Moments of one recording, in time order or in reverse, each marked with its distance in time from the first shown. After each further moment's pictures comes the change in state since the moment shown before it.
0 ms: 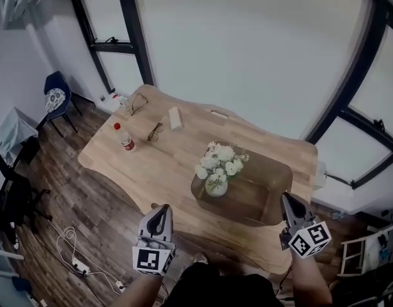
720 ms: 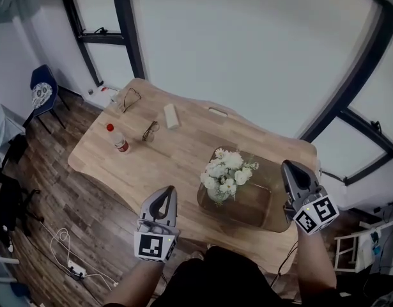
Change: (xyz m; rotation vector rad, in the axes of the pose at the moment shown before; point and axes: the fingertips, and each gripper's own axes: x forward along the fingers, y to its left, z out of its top) left arm 0.081 0.048 0.015 -0.018 -0.057 -0.073; right arm 0.108 0.010 0.086 -0.194 -0.071 0.055
